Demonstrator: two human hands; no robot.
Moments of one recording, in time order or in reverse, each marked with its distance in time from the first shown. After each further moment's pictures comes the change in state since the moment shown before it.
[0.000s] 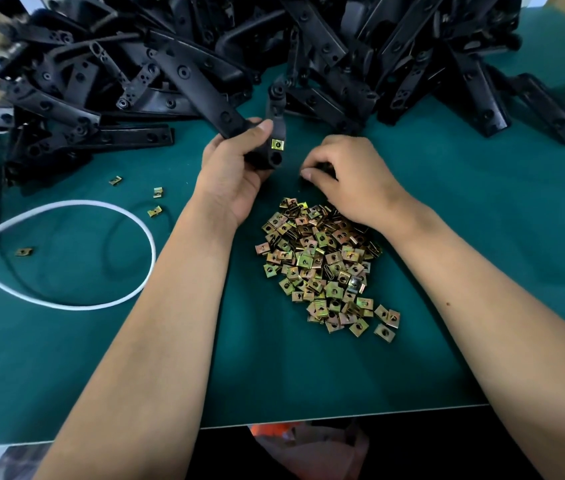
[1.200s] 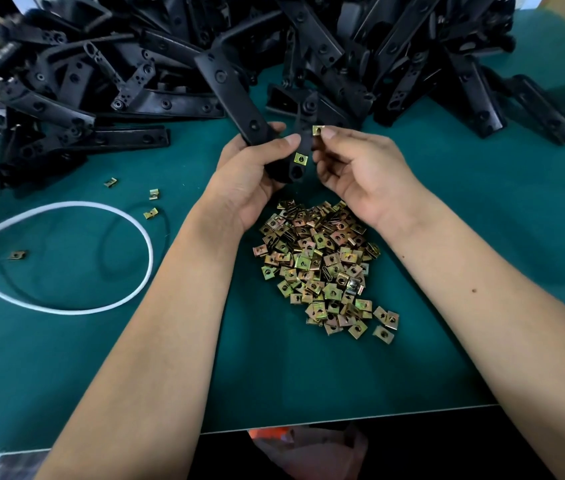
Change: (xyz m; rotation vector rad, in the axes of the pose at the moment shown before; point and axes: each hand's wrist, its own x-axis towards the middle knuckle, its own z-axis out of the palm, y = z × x) left_hand -0.008 -0.007 0.012 0.154 -0.114 -0.046; right_hand 0.003 -0.008 -0.005 1.501 0.188 0.625
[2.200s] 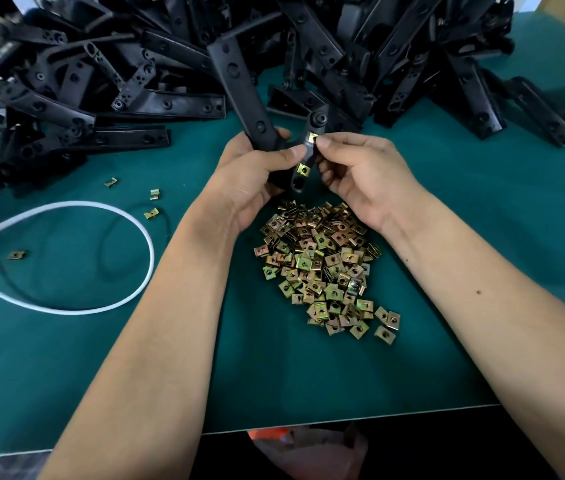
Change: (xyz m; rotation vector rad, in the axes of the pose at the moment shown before) left_hand -0.006 0.006 0.001 0.136 -0.029 -0.019; right_hand -0.004 0.001 0.000 -0.170 -0.005 -0.028
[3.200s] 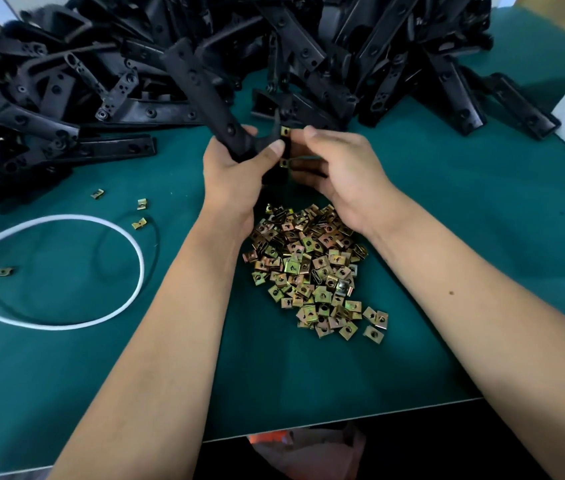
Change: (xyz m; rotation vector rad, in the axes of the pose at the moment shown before) left_hand 0.007 -0.017 0.011 0.125 0.317 0.229; right_hand -0.001 0.002 0.005 -0.068 -0.027 -0.093
